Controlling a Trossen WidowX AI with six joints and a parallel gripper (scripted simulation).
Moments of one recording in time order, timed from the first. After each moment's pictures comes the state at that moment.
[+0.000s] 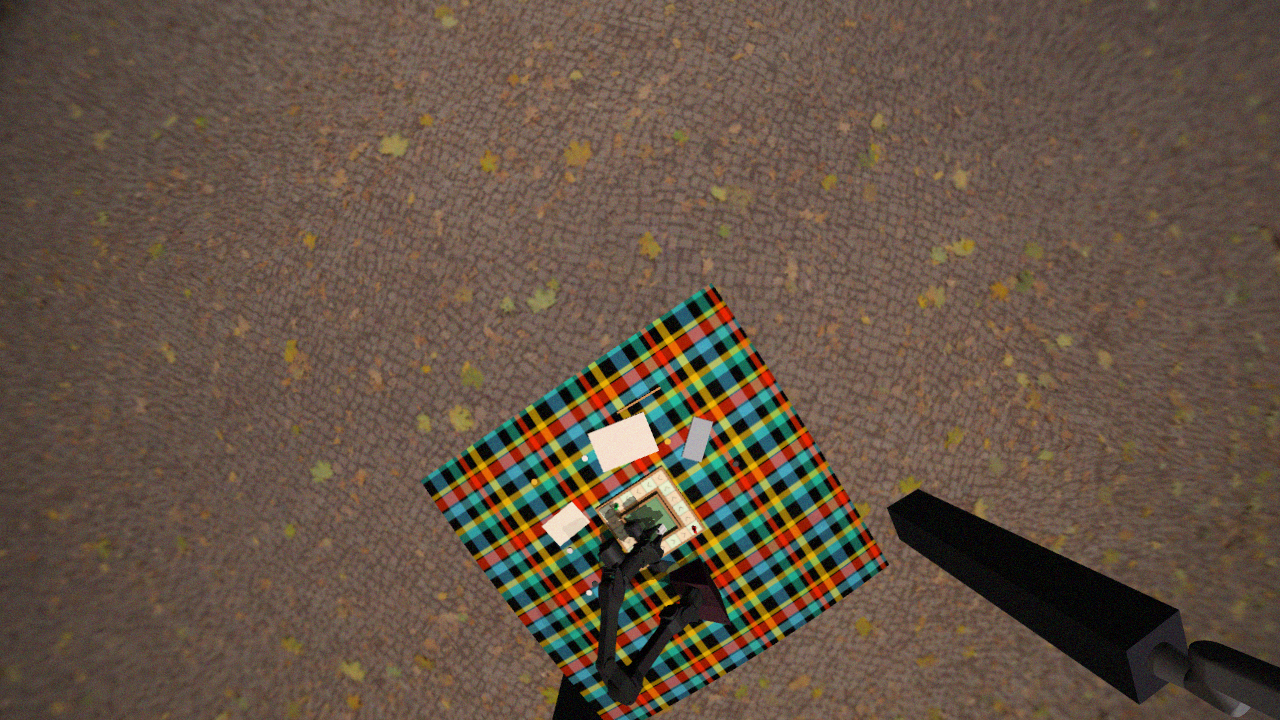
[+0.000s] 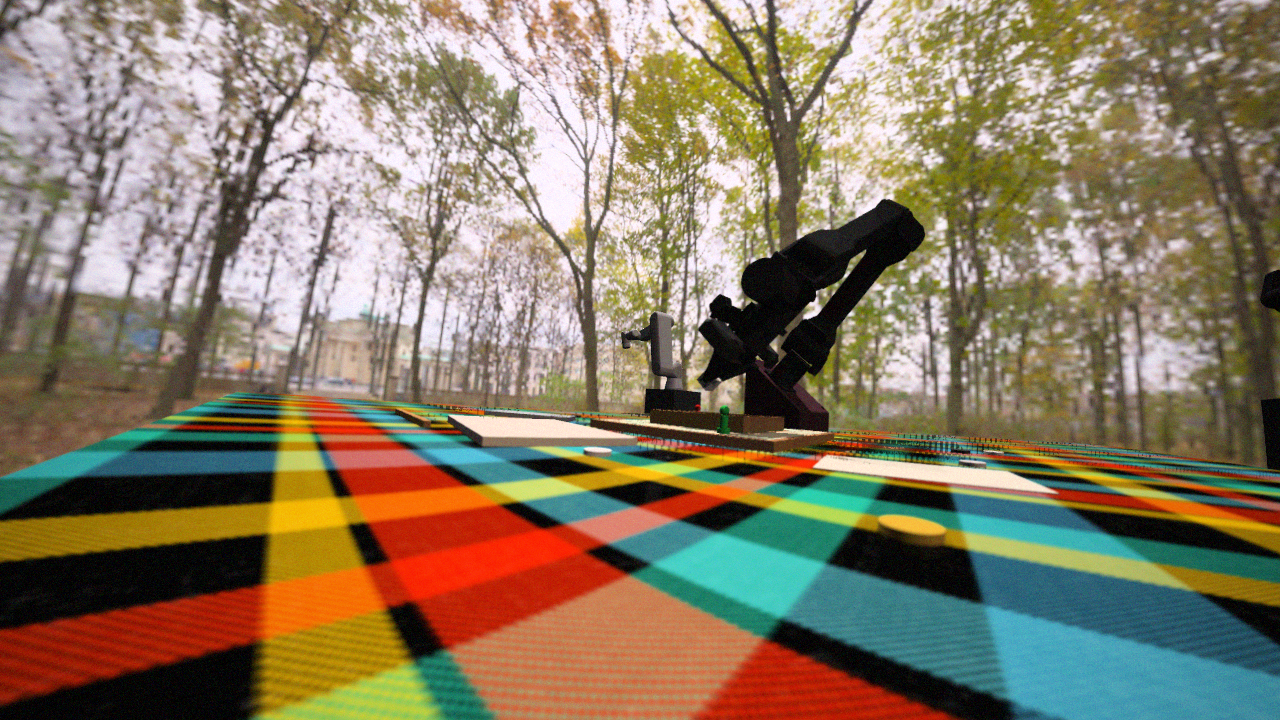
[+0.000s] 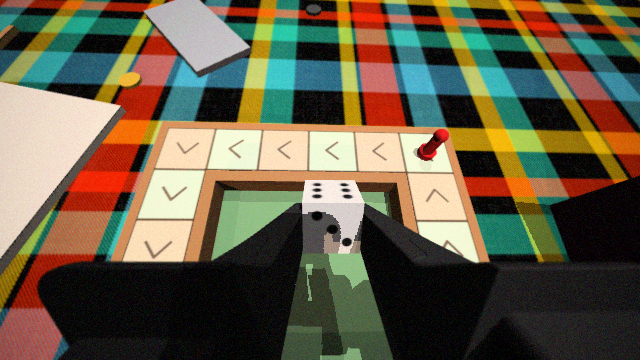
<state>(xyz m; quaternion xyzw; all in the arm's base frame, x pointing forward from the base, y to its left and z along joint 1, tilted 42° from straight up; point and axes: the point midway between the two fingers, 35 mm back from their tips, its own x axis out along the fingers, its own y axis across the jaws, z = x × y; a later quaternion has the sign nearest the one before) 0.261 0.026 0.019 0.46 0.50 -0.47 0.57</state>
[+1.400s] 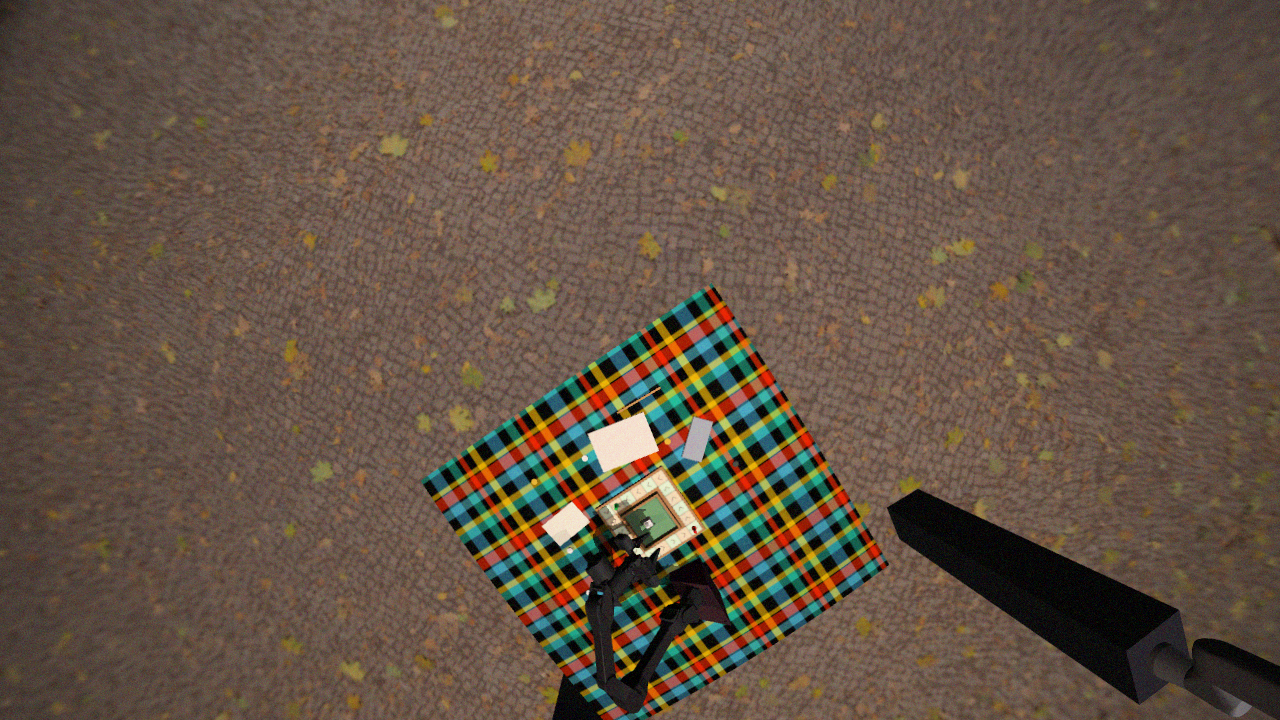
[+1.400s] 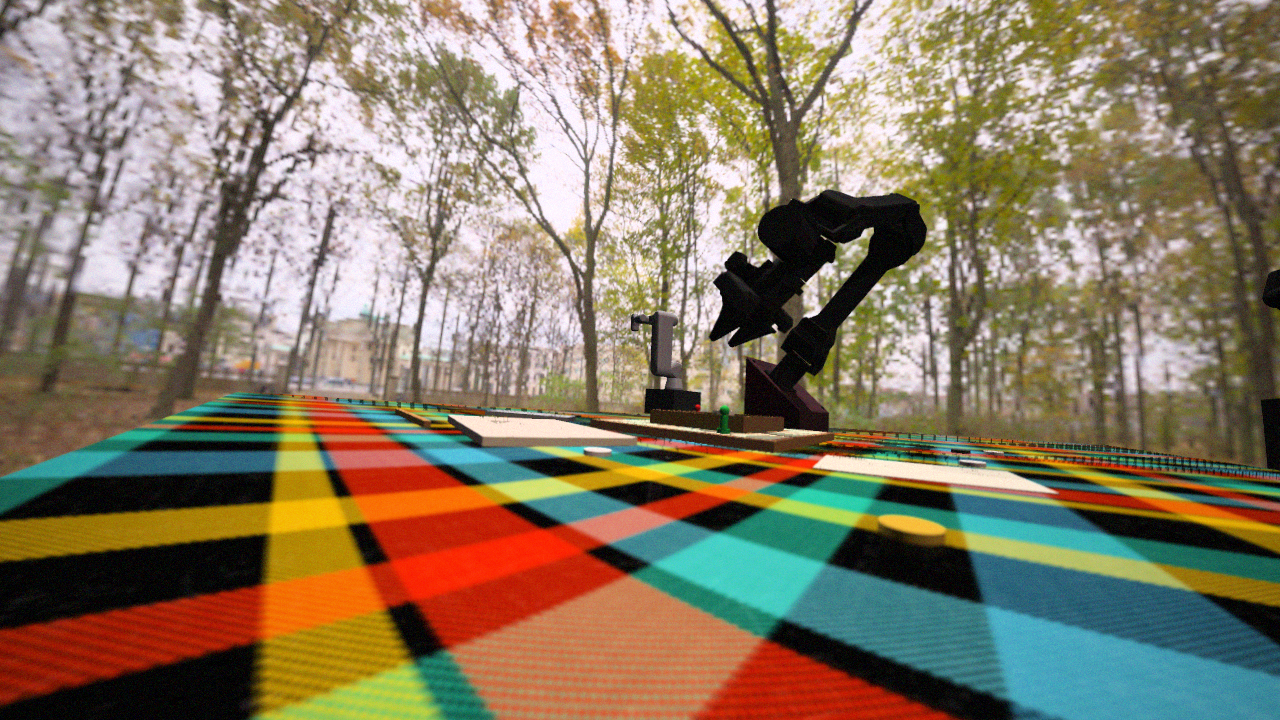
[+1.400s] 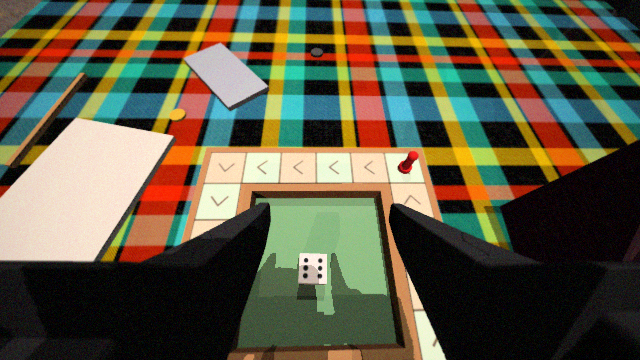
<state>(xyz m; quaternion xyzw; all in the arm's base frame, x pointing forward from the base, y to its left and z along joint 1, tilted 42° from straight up) 0.266 0.003 0.084 0.46 0.48 -0.48 0.57</state>
